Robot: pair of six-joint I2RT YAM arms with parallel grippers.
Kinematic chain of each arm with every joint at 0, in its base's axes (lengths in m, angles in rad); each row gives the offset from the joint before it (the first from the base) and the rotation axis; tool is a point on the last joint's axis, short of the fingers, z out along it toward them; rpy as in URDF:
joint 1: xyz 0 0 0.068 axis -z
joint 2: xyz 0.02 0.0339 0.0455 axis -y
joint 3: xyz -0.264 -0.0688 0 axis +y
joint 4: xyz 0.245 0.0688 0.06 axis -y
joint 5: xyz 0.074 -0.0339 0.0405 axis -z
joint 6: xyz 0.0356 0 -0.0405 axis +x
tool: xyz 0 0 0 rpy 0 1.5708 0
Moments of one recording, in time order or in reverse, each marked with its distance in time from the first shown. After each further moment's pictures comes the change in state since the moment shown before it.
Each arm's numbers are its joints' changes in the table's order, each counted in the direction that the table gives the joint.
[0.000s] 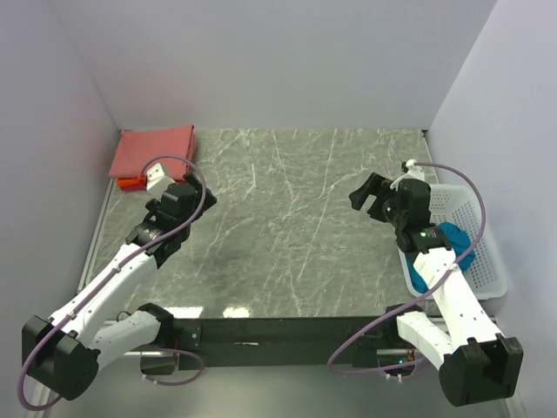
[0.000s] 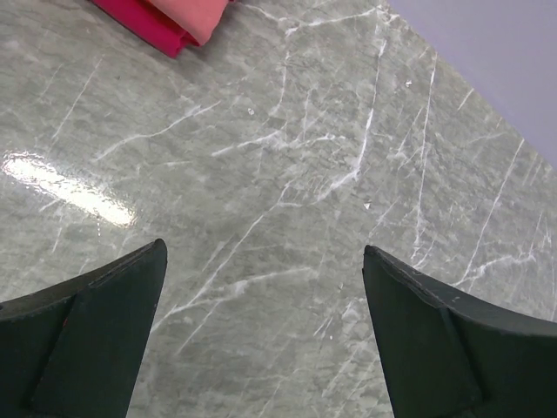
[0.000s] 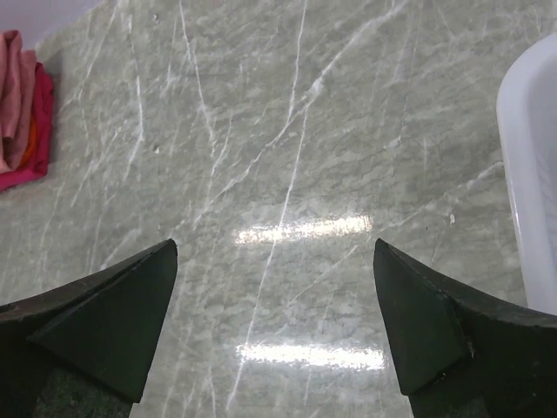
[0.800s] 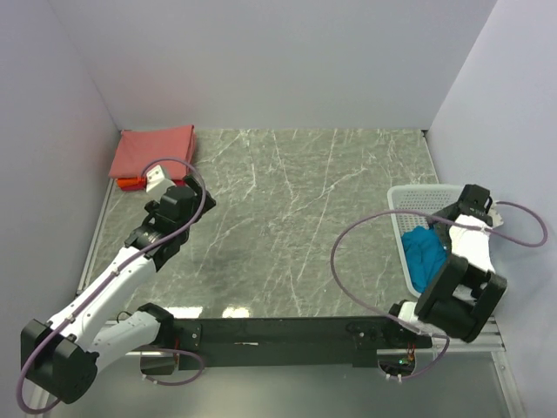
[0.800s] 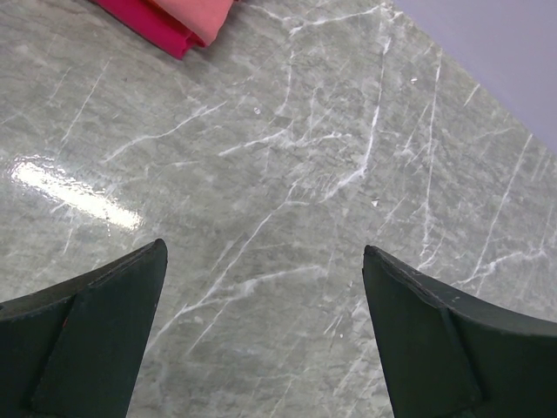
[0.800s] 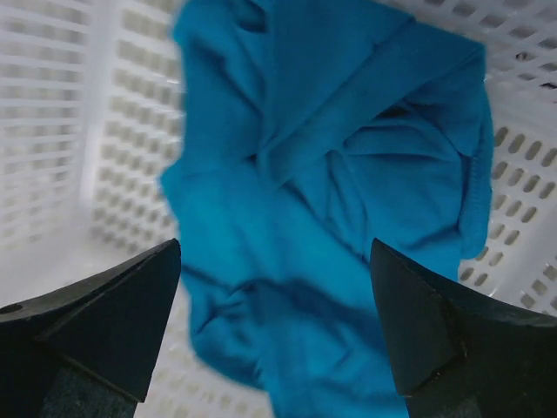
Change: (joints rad) left arm 0.000 0.034 0.028 0.009 -0.006 0.028; right arm 0.668 -0.367 -0.166 -0.361 0.259 0.126
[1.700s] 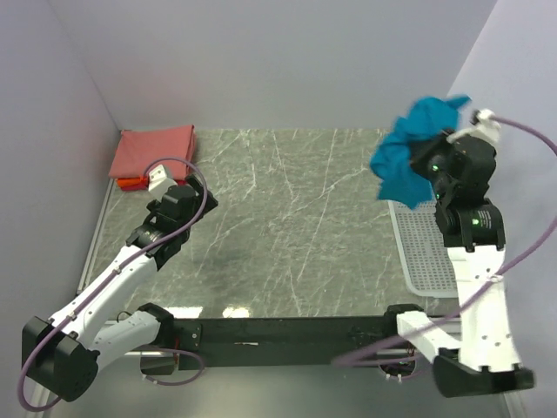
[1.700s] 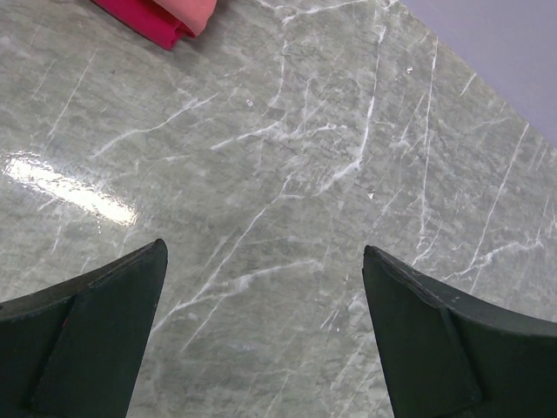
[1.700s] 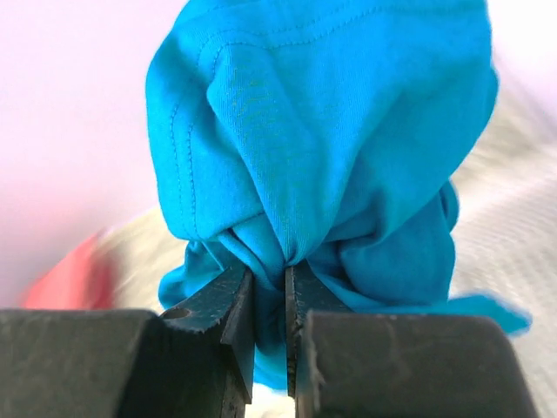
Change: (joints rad) left arm 0.000 -0.019 0.000 0.010 0.027 0.001; right arm -0.493 0.297 -0.457 0.014 -0.025 -0.101
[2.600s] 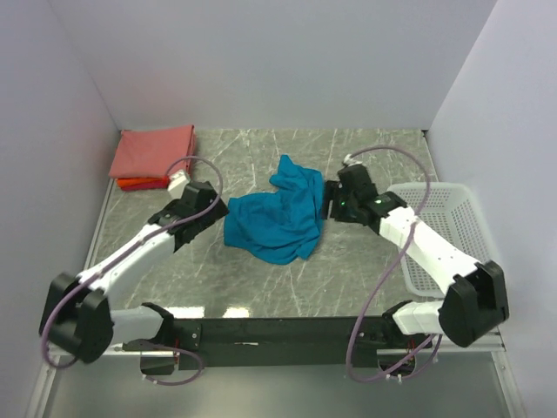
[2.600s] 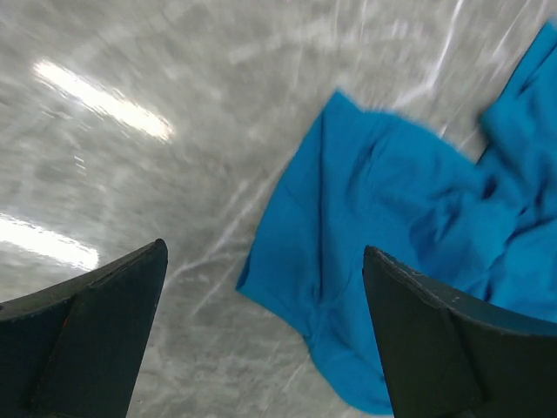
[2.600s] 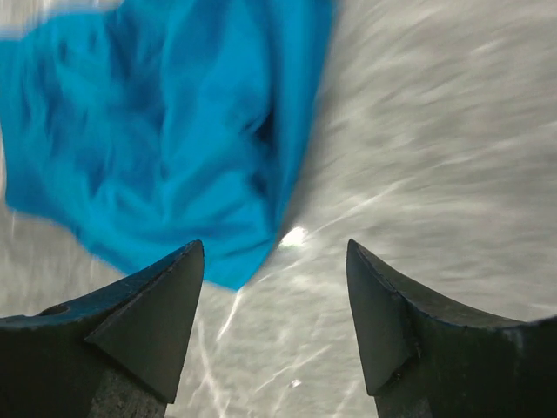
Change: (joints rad) left arm 0.000 -0.203 -0.034 -0.073 0.089 -0.069; right arm -0.508 -0.293 0.324 0.037 -0.044 -0.040
